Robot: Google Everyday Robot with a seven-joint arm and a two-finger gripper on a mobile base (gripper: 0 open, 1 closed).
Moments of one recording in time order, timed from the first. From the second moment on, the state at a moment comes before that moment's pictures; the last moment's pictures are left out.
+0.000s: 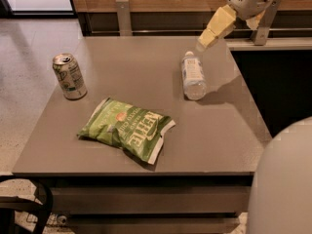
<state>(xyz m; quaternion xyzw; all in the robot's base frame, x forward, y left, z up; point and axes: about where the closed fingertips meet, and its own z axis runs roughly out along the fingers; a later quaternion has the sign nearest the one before) 0.631 -0.191 0.963 -0.29 0.95 0.04 0.14</state>
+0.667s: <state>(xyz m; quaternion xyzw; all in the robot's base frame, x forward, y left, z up) 0.682 -0.157 0.950 -0.25 0.95 0.04 0.16</state>
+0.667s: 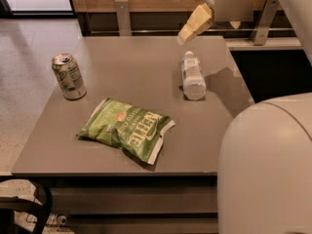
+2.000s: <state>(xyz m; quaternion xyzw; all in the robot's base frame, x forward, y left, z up) 0.693 -0.129 0.896 -0.02 1.00 -0.01 0.06</state>
